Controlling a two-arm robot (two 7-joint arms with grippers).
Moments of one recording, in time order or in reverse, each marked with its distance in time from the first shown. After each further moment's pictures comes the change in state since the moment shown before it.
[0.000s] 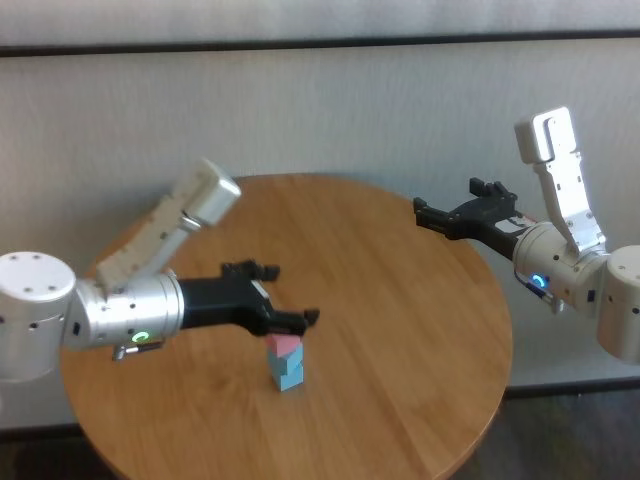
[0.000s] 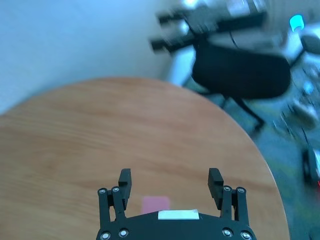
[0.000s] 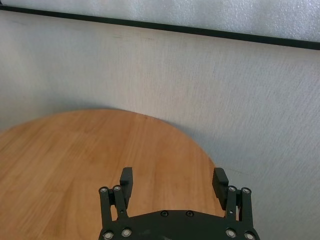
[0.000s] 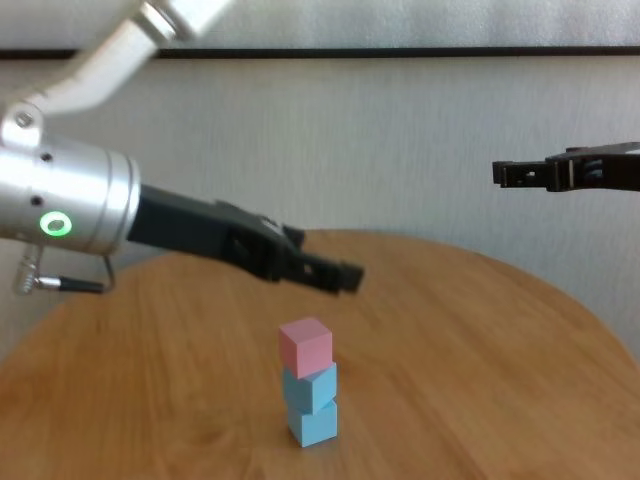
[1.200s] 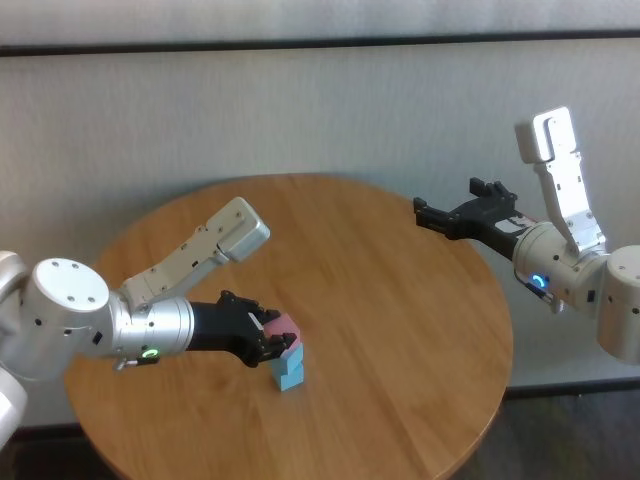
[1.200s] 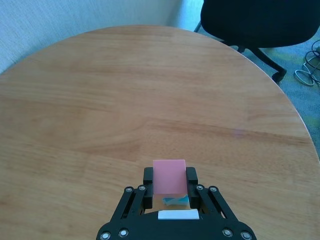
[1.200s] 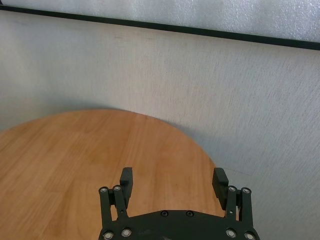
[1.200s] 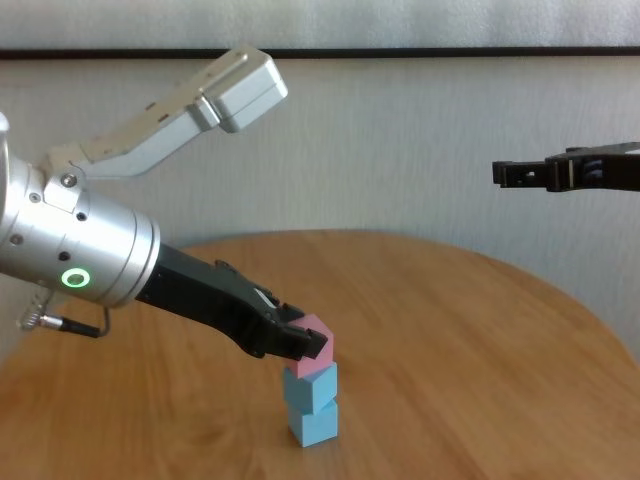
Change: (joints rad) left arm -0.090 0.004 0.123 0.096 0.141 0.041 -0.082; right arm 0.000 0.000 0.000 0.000 0.000 0.000 0.000
